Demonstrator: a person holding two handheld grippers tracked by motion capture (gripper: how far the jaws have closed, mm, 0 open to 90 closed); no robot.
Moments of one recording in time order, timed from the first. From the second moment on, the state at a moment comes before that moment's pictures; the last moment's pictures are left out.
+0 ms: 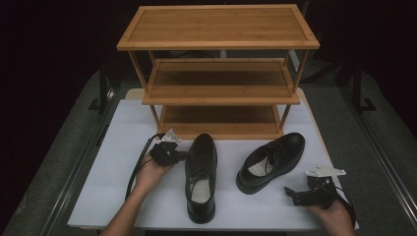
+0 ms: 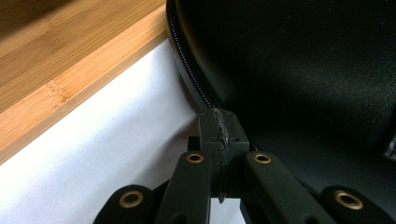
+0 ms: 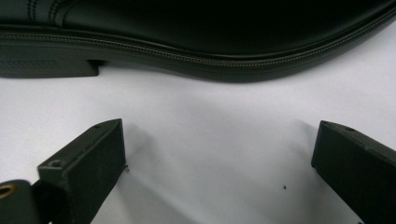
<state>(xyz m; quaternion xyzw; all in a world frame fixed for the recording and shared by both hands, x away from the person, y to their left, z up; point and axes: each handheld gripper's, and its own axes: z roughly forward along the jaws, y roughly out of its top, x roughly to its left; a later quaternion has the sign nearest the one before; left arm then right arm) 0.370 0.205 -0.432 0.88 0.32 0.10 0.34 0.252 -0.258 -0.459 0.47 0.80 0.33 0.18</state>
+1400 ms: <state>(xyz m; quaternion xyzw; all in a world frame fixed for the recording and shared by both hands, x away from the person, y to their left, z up) 0.283 0.307 -0.442 0.88 0.34 0.13 0.32 0.252 -0.258 -0.459 0.47 0.80 0.33 0.18</state>
